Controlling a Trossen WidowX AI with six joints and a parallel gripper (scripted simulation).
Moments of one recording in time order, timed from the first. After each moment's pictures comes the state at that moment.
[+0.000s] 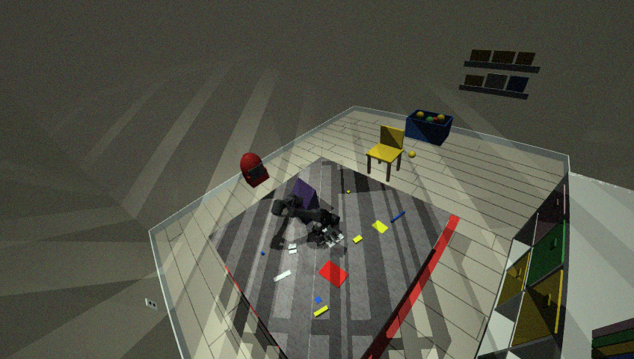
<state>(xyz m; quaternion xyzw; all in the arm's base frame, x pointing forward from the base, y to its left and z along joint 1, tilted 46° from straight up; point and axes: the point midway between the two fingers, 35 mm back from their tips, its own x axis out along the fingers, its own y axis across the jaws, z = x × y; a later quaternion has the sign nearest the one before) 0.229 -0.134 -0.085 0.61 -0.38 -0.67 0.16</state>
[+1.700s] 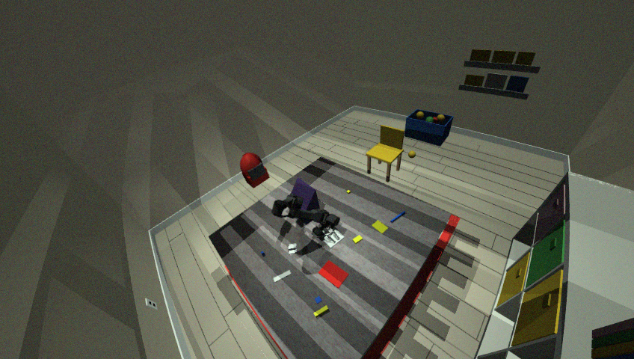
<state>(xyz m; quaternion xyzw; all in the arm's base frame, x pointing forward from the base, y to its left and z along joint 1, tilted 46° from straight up) 0.227 -0.138 -0.089 0.61 -0.38 -0.67 0.17</state>
